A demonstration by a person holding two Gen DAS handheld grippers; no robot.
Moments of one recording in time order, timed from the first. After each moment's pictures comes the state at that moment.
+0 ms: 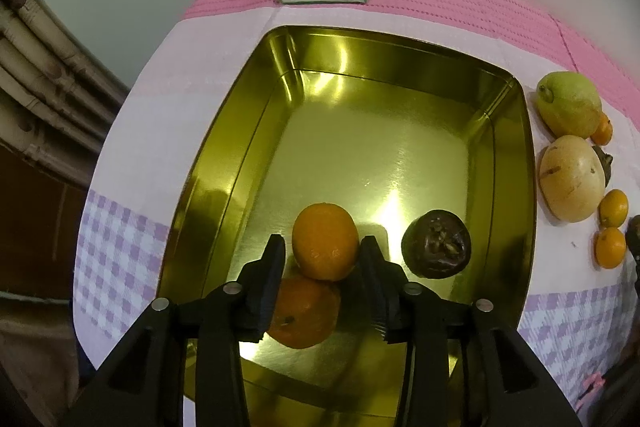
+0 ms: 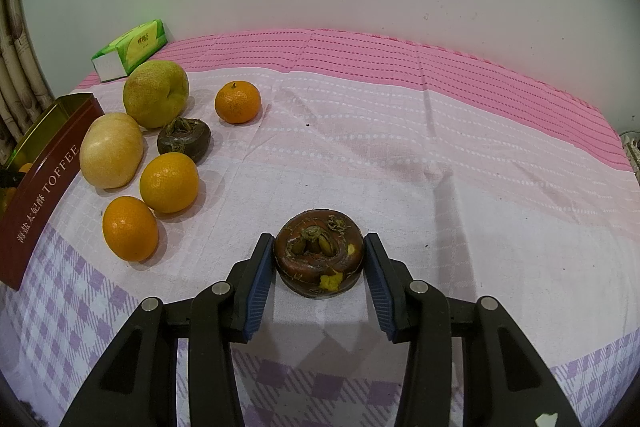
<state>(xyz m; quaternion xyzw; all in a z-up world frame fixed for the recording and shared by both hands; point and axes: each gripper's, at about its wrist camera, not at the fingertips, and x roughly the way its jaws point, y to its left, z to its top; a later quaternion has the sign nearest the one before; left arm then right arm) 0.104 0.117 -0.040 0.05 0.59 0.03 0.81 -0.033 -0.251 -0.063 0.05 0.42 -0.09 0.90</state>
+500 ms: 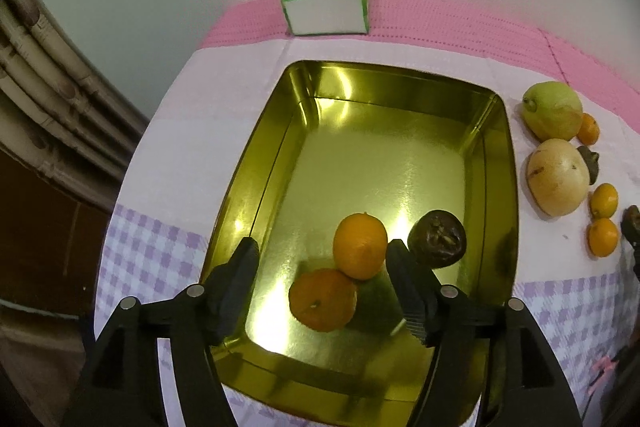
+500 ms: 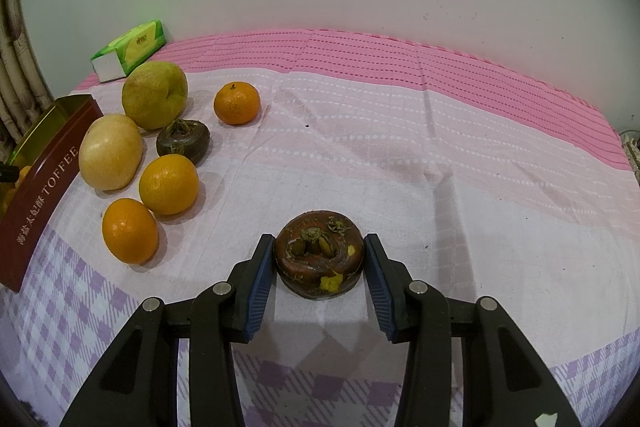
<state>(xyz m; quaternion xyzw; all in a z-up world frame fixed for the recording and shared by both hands) 0.079 0.124 -0.010 0.07 0.55 0.02 0.84 -0.032 -0.249 -0.063 0.05 0.42 -0.10 0.90</state>
